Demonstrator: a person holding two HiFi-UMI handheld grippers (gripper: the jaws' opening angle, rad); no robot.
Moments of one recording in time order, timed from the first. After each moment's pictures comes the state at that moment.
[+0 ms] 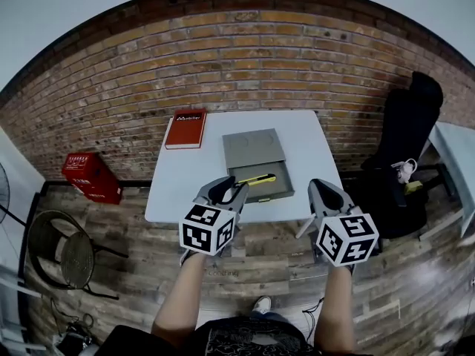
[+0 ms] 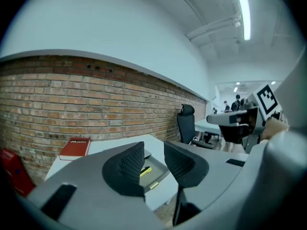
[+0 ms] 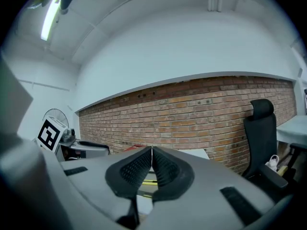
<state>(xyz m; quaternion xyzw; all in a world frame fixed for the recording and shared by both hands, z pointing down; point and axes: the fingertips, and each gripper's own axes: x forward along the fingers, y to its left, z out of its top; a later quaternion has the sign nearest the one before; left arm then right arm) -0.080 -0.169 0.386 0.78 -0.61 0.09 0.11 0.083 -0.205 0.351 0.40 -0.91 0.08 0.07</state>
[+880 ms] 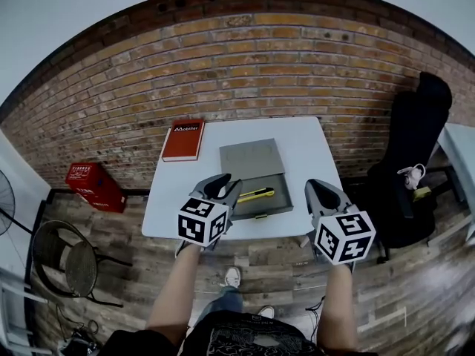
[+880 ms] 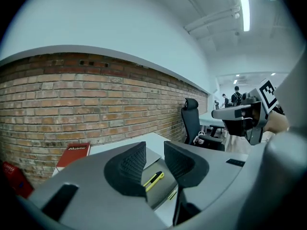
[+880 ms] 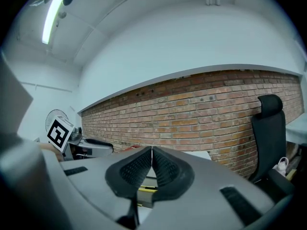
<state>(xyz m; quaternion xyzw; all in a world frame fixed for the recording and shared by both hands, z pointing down) -0.101 -0.238 0.400 0.78 -0.61 0.13 0.10 0.075 -0.268 0.365 0.37 -0.92 0.08 0.06</state>
